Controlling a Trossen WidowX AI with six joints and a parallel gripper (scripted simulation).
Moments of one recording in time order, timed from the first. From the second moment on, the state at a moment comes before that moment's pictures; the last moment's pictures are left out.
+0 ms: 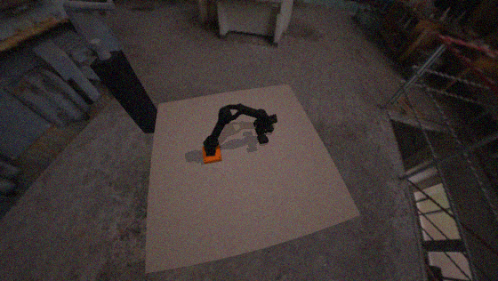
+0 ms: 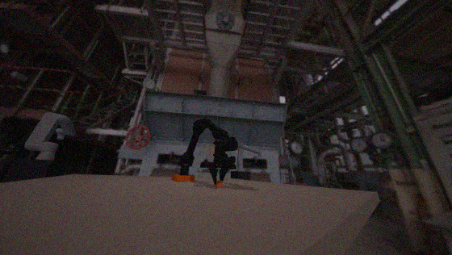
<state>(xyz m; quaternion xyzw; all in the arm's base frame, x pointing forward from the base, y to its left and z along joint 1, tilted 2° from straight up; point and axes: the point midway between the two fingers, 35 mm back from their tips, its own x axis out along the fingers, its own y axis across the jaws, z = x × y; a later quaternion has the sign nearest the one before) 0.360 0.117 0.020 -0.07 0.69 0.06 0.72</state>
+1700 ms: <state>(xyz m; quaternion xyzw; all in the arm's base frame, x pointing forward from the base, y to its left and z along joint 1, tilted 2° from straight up) 0.359 0.119 0.034 -0.06 0.55 0.07 0.83</state>
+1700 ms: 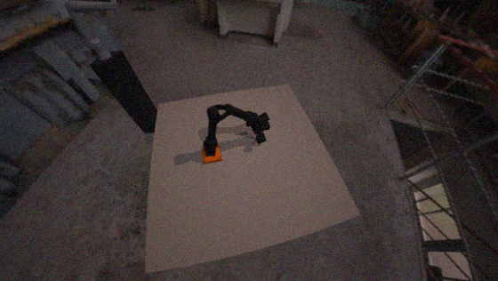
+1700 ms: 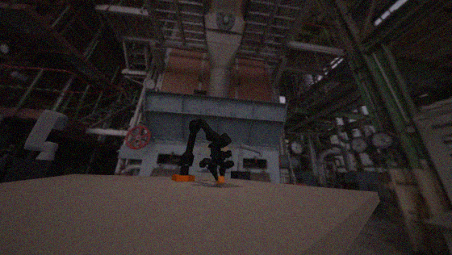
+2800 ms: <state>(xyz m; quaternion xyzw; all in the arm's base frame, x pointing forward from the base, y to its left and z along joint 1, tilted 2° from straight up) 0.369 0.123 0.013 -0.04 0.36 0.08 0.93</state>
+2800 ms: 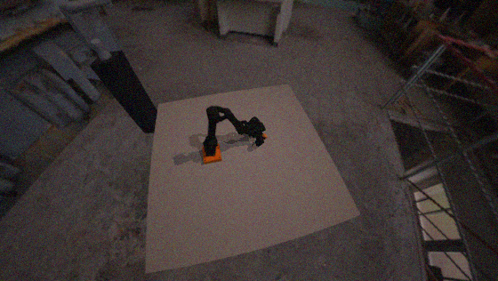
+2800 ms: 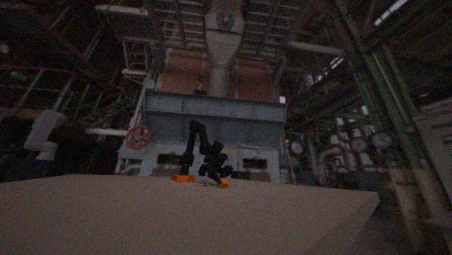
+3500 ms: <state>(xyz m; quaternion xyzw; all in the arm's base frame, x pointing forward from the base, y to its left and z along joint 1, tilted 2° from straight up) 0.354 0.117 0.011 -0.03 0.24 0.09 0.97</state>
